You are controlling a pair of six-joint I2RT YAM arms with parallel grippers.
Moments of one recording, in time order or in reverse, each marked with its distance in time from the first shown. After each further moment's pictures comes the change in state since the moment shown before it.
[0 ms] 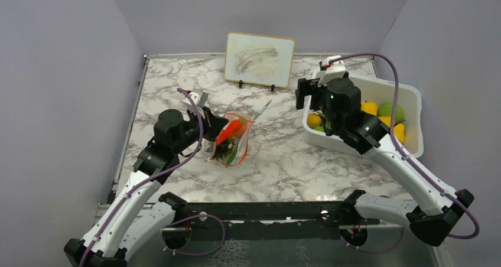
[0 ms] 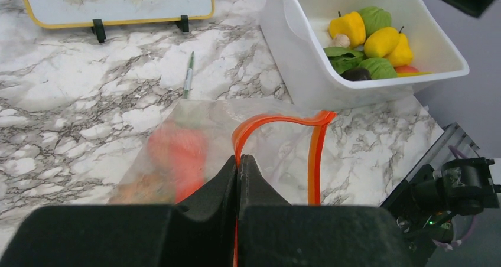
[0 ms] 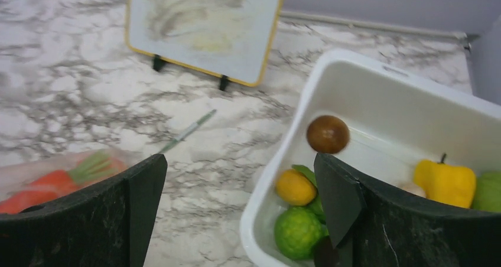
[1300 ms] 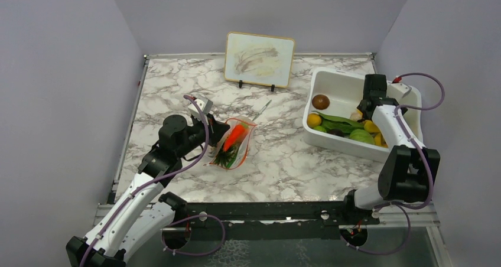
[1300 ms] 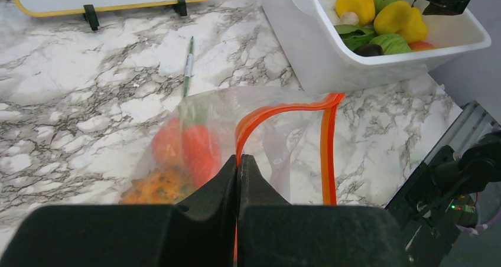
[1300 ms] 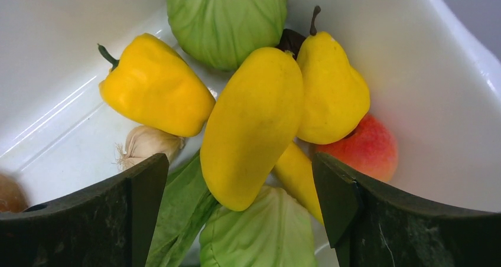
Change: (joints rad) left arm -0.013 -0.031 -0.128 0.070 0.014 0.061; right arm -0.876 0.388 -0.116 -0.175 0.220 0.422
